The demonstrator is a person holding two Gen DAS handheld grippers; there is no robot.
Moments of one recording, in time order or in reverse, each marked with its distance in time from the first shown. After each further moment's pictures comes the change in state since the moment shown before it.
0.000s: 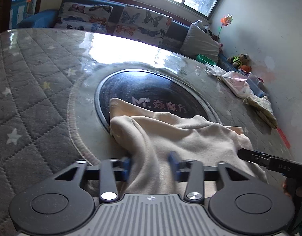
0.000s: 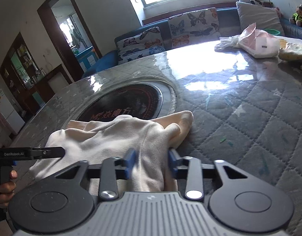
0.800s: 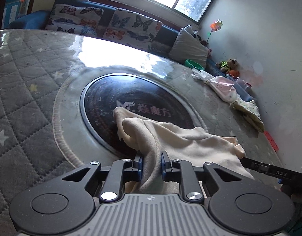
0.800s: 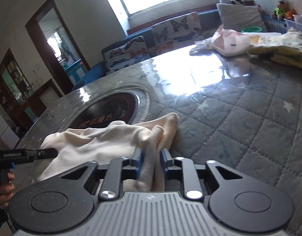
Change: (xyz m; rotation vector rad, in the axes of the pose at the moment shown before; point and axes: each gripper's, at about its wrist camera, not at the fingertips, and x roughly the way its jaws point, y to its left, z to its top) left arm 0.000 -0.001 -0.004 0.004 -0.025 -0.046; right arm -0.032 -0.037 -0.013 0.109 -0.047 -0.048
